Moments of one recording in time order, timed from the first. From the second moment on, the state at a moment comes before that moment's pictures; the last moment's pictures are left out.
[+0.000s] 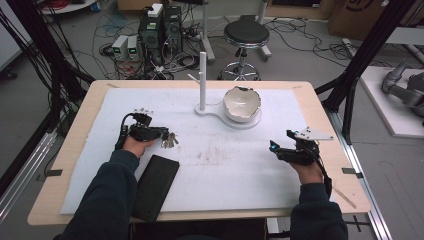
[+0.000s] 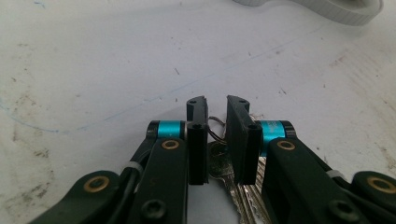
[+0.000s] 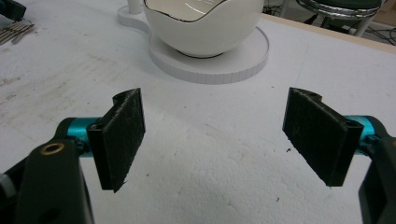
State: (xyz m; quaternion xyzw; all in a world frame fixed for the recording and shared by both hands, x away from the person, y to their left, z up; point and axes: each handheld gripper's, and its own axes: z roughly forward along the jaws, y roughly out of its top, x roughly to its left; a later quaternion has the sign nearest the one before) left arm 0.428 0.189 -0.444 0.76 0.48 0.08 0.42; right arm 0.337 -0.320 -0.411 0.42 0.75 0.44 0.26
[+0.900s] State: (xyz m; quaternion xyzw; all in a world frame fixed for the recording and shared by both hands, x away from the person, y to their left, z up) left arm 0.413 0.183 -0.379 0.73 0.41 0.14 0.52; right arm 0.336 -0.320 -0.411 0.42 0.75 0.44 0.26
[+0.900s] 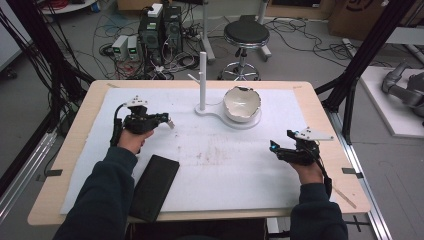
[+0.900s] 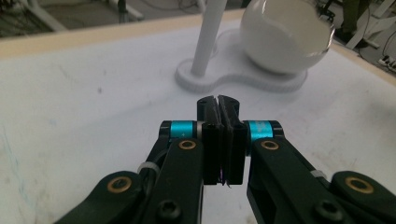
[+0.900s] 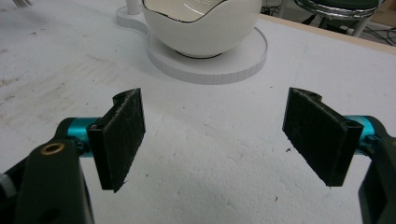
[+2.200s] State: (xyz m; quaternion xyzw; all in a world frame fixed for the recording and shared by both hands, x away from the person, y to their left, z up) left arm 0.495 0.108 -0.283 0.71 0.34 0.13 0.60; right arm 0.337 -0.325 -0.413 0.42 0.75 0.45 0.25
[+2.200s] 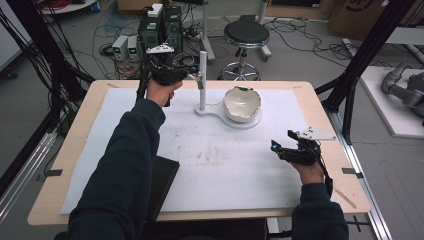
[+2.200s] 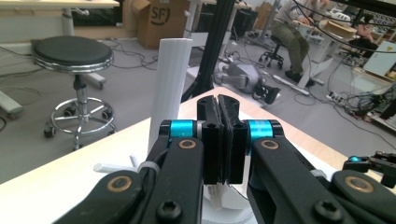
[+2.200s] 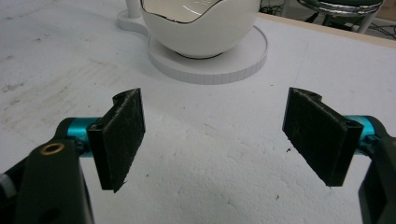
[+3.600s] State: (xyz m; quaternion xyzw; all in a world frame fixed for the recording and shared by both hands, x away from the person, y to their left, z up) left arm 0.374 0.219 -0.372 0.67 0.42 0.27 0.54; right arm 0.348 -0.307 -0.417 0.42 0.76 0.42 0.24
